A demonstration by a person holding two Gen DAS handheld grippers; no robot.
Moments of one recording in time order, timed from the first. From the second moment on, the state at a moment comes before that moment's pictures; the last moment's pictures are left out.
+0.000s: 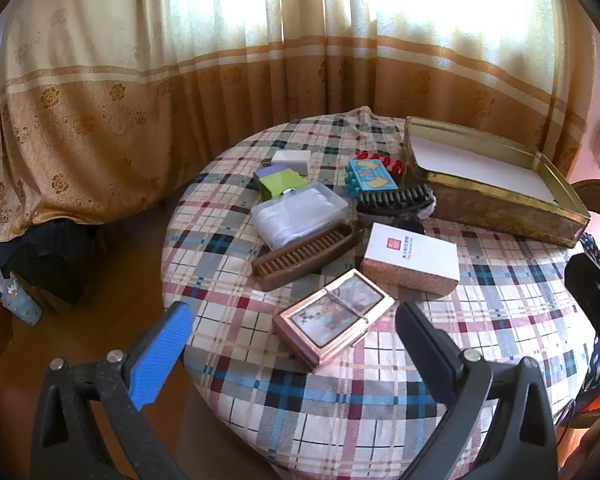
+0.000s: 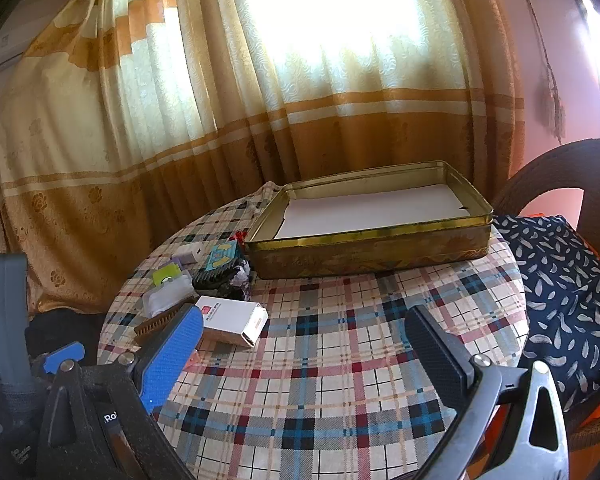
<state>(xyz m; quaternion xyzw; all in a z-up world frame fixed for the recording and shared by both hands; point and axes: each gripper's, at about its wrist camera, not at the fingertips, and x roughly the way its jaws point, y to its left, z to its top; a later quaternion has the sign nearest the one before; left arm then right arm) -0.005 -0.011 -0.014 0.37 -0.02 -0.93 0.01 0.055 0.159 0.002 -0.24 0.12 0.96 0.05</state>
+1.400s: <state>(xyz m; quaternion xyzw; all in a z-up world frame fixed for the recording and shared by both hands) -0.011 -0.029 -0.033 0.39 0.00 -0.92 -0.03 0.045 0.165 -0.015 -0.26 0.12 0.96 0.04</state>
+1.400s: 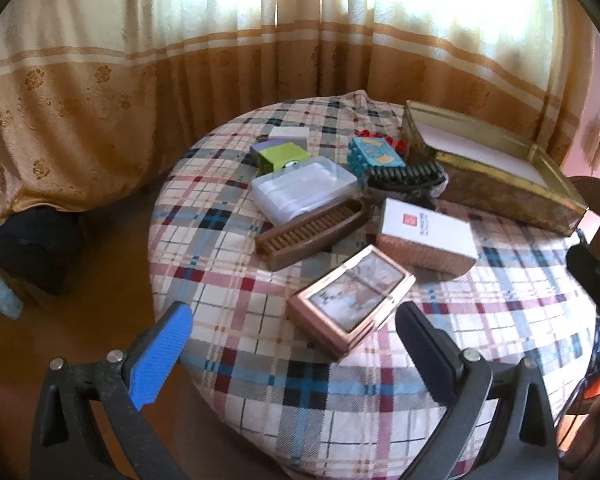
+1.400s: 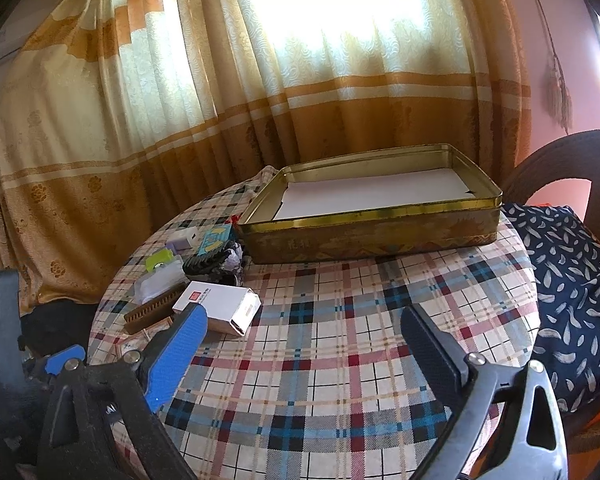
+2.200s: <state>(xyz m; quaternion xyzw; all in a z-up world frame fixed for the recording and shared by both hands) -0.042 -0.012 -0.047 0.40 -0.03 -0.91 -0.12 -0.020 0.156 -0.026 -0.34 0.08 0.93 -0.07</state>
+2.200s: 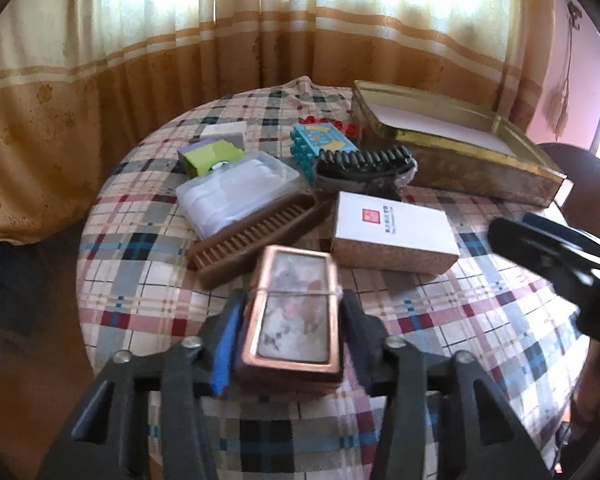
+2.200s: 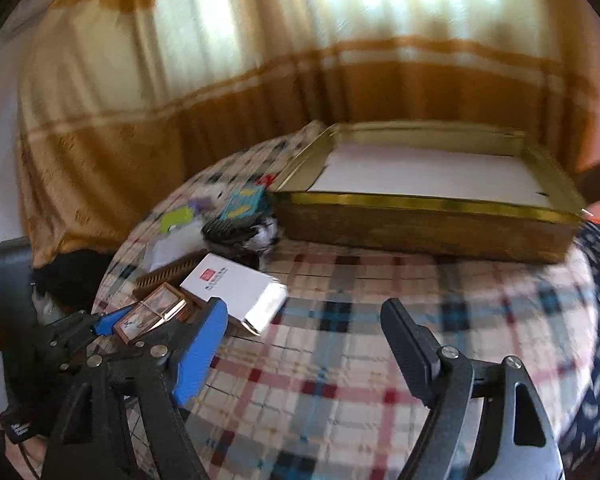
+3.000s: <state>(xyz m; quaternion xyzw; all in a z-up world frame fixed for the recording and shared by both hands) -0.032 -0.042 -0.016 0.36 0.00 -0.93 -0.10 -0.082 0.096 -0.047 -0.44 -0.06 0.87 -0.22</state>
